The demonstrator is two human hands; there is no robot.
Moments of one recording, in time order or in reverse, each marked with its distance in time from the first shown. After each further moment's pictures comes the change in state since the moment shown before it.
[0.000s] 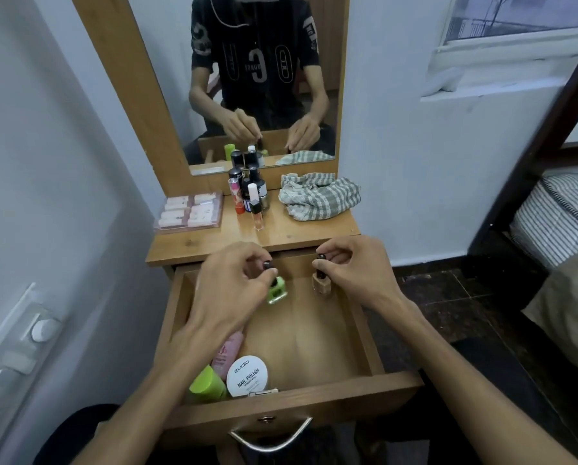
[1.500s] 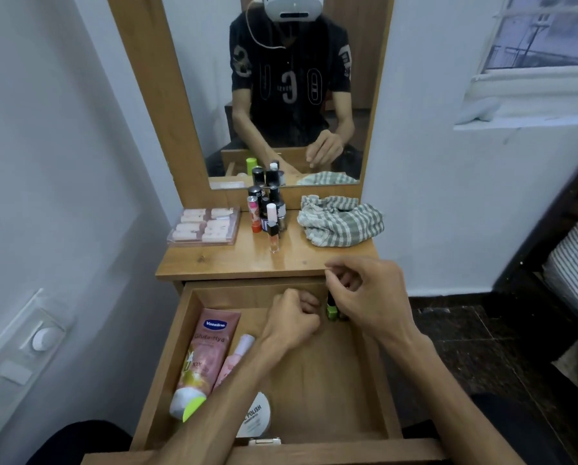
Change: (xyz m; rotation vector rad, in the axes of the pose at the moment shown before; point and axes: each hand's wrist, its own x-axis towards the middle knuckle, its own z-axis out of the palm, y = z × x) left_hand 0.020 -0.018 0.102 -0.276 -0.418 -0.468; right_hand 0.015 -0.007 0.004 -0.117 0.111 -0.279
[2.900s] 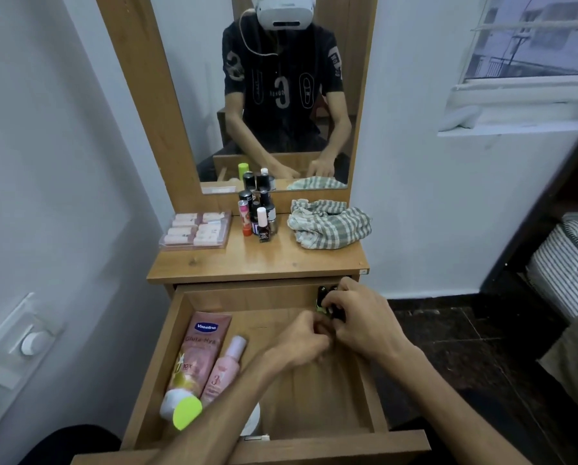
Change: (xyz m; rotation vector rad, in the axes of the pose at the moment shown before) left_hand -0.014 0.001 0.031 0.003 -0.305 0.026; right_hand -0.022 0.029 0.003 -0.350 -0.462 -0.002
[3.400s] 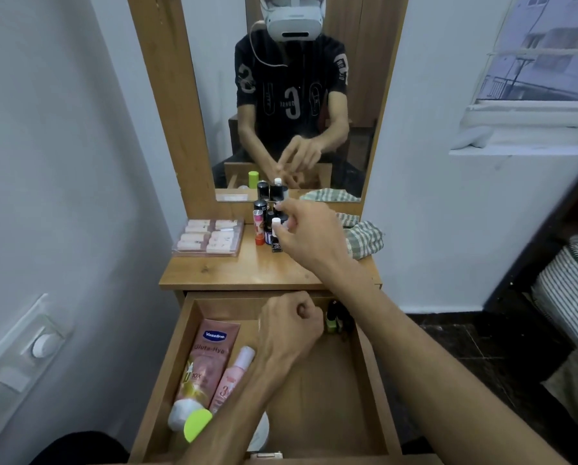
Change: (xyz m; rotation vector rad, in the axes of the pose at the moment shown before) left_hand -0.014 0.009 -0.032 0.218 0.705 0.283; right_hand 0.132 -0.093 -0.049 0.113 0.404 -0.074
